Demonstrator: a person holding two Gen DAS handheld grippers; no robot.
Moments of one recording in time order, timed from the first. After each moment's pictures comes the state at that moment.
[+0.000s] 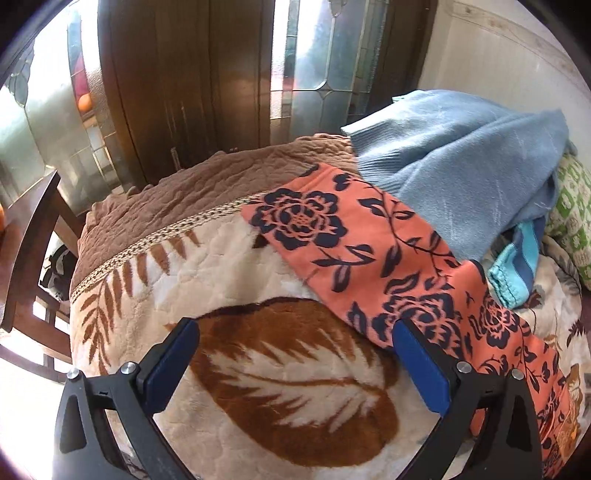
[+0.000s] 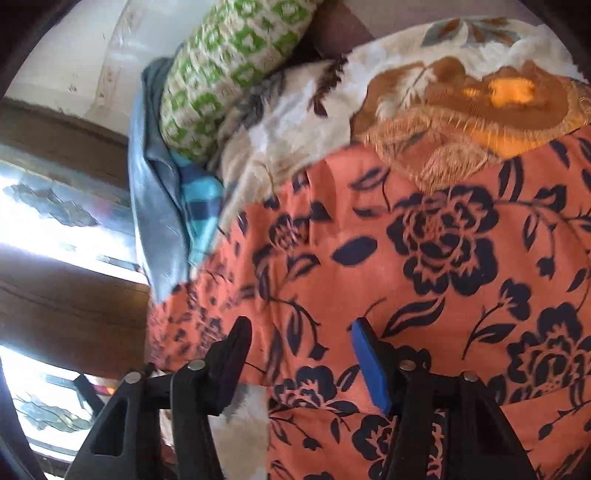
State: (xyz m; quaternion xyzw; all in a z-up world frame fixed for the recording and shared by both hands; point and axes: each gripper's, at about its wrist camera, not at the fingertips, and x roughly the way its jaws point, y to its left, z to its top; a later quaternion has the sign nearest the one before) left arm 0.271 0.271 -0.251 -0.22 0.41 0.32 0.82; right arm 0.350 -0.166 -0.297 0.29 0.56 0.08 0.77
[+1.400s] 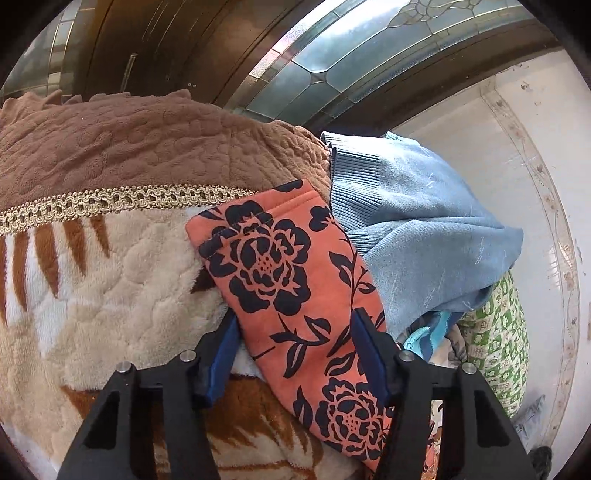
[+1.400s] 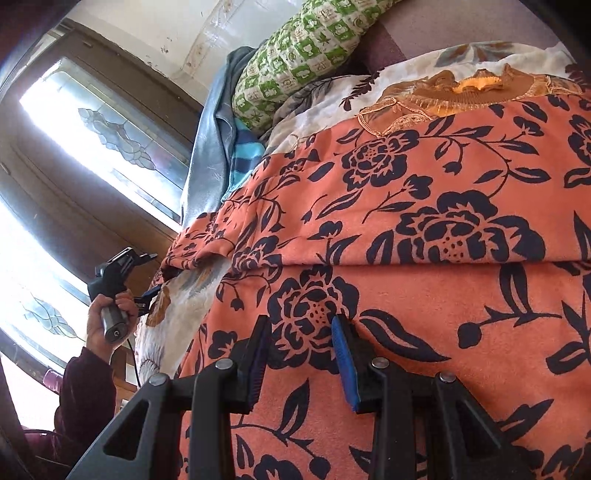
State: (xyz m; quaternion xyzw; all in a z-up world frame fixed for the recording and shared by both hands) left arm 0.300 0.343 -0.286 -0.49 0.33 0.14 0.80; right arm 0.232 -0.219 -0.303 0.28 0.43 0.22 0.83
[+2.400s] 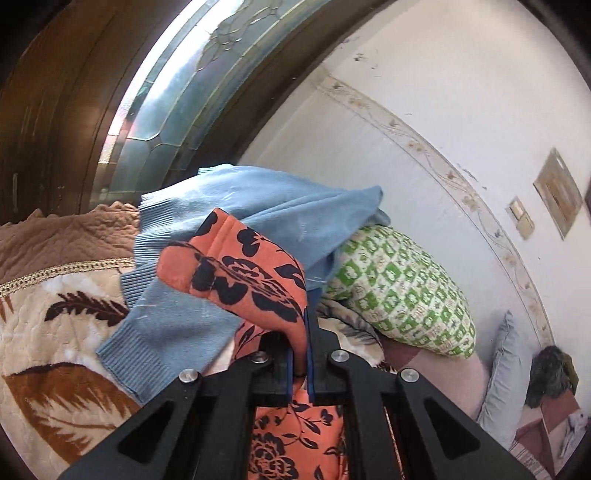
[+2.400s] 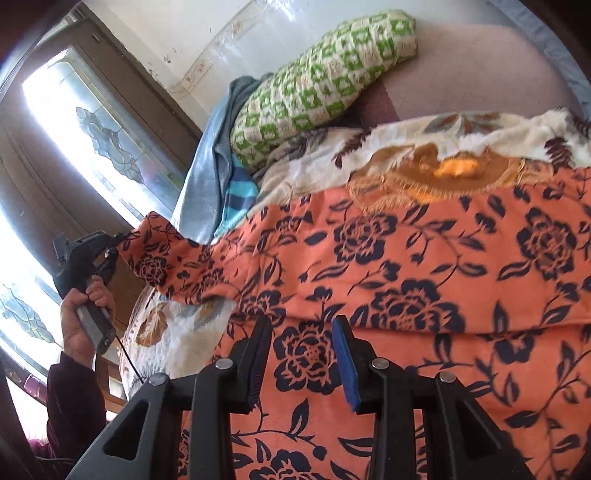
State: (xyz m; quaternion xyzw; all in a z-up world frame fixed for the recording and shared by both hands) left arm 0.294 0.211 -0.159 -0.34 0.21 -0.02 0.92; right arm 0.222 -0.251 -0.215 0.23 0.39 0.15 0.88
